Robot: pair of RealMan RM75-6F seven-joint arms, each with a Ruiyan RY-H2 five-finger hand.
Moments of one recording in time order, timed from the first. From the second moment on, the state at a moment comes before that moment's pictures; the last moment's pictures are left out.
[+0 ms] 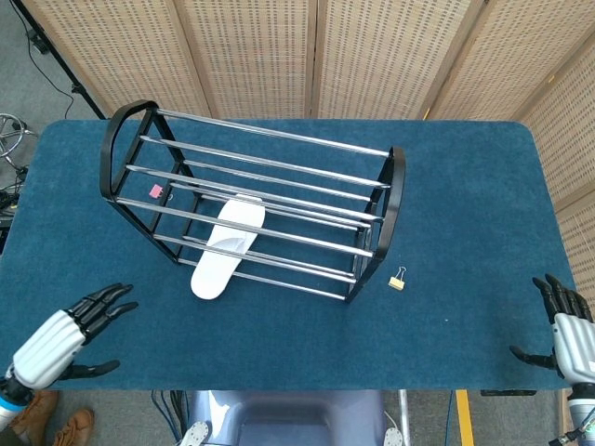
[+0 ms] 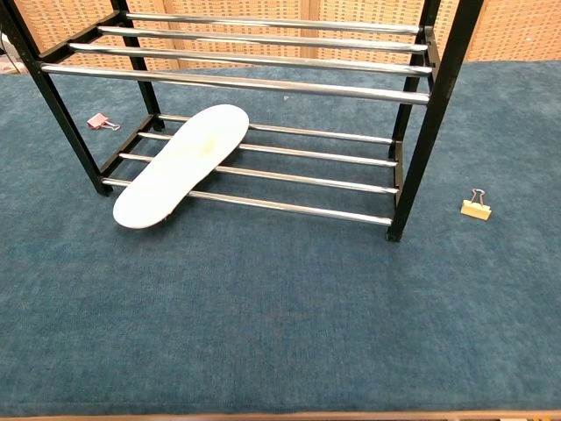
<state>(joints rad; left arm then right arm) -0.32 -1.10 0.29 -1.41 1.90 1.74 -0.40 0.06 -0.96 0.07 -1.85 -1.29 1.36 -0.02</state>
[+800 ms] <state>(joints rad) -0.10 -0.98 0.14 -1.73 1.48 1.66 -0.15 0.01 -1.06 0.09 -1.74 -1.44 1.58 -0.10</state>
